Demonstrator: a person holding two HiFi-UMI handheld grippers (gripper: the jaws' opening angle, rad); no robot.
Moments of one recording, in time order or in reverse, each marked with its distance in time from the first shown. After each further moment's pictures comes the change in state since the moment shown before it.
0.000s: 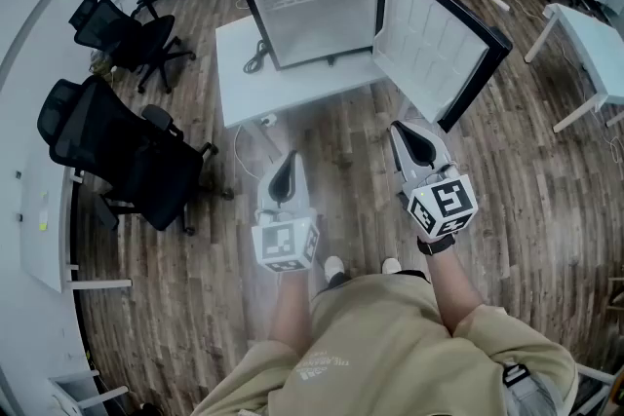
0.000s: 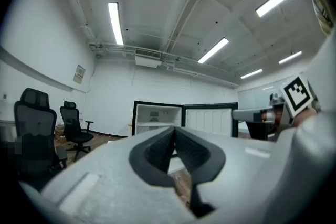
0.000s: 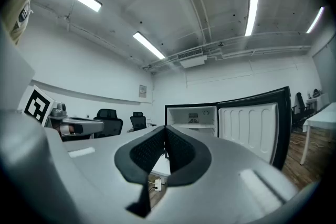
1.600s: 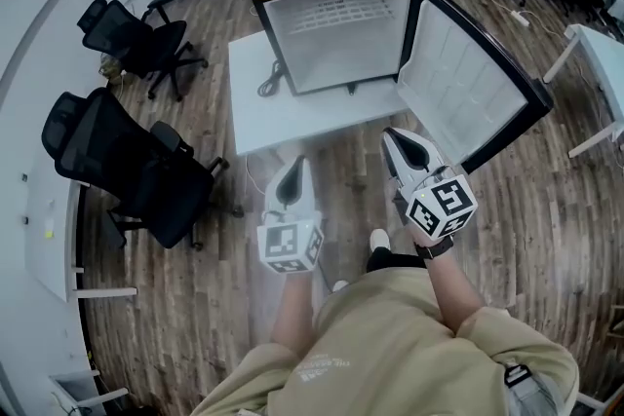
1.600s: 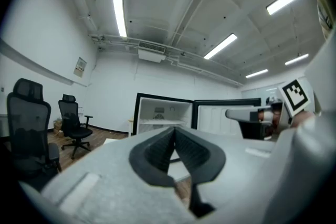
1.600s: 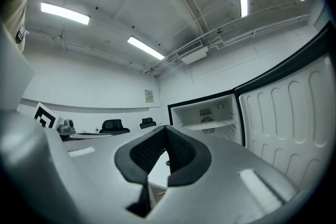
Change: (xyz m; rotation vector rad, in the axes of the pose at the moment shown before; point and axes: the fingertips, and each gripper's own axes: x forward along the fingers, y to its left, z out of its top) left arm 0.114 0.069 -0.018 -0.037 0.042 0.023; right arm 0.141 -0.029 -0.013 0.155 -0.026 0.138
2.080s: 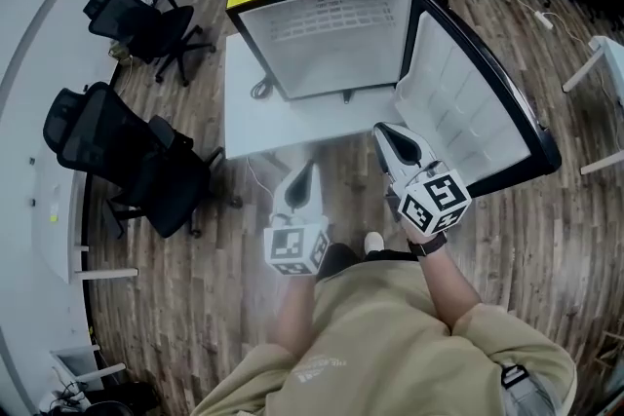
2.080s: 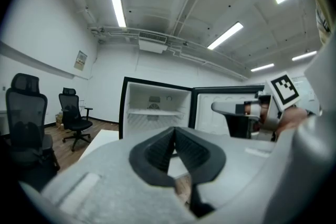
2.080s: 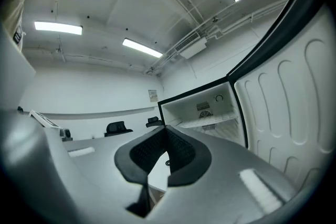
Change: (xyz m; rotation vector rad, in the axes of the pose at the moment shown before) left arm 0.105 -0.050 -0.033 -0.022 0.088 0.035; right arm 0.051 -0.107 -0.005 0.093 0.029 0.096
